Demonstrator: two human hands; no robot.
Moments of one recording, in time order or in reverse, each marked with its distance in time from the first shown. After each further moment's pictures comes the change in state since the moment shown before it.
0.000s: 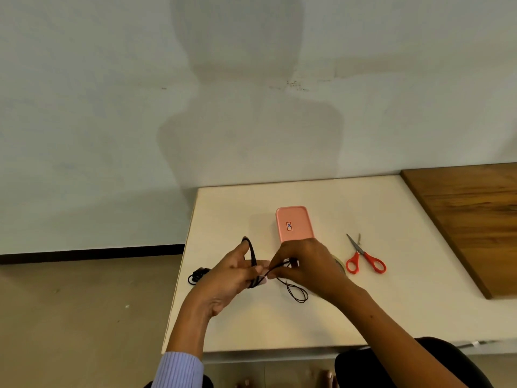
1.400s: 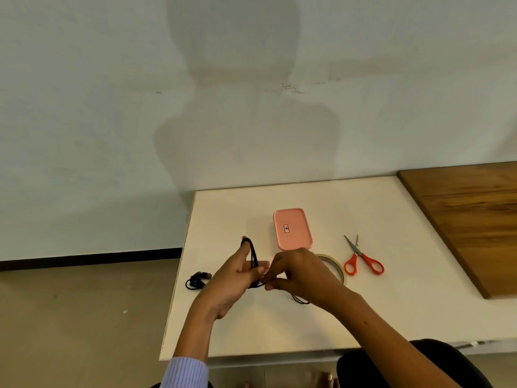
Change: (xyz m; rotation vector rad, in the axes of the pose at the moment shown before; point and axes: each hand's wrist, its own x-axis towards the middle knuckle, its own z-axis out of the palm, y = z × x) left_hand 0.001 -0.001 0.008 0.211 0.058 0.047; right_hand 0.000 0.002 0.009 -0.024 -0.110 -0.013
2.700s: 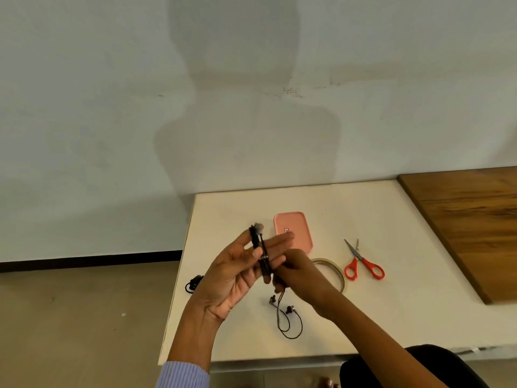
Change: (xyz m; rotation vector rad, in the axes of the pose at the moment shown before) left_hand -0.006 0.015 -0.004 -0.844 -0.429 0.317; right_hand -0.001 -0.019 0.000 0.827 0.076 0.269
